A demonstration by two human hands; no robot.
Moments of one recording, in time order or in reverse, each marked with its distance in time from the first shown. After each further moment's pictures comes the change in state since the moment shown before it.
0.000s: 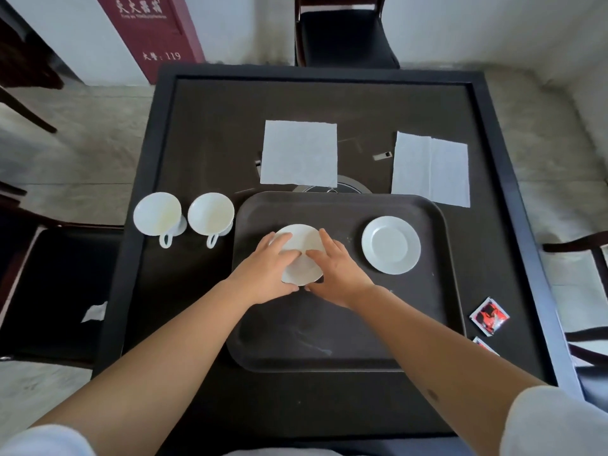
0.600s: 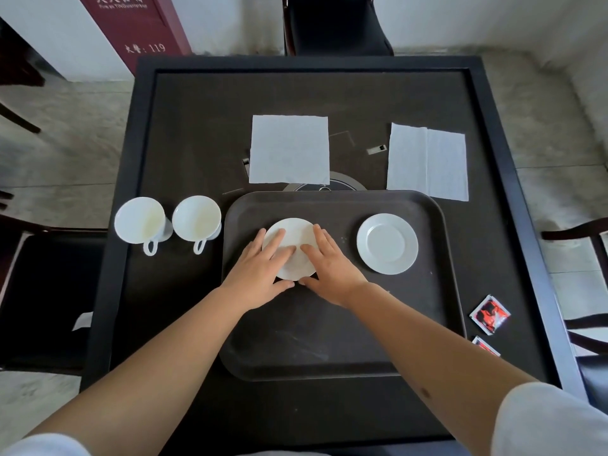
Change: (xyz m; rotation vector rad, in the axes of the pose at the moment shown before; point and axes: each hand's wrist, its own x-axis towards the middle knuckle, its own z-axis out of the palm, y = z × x) left_hand 0.015 -0.011 0.019 0.146 0.027 0.027; right_hand 0.012 0.009 0.001 -0.002 -0.030 0.014
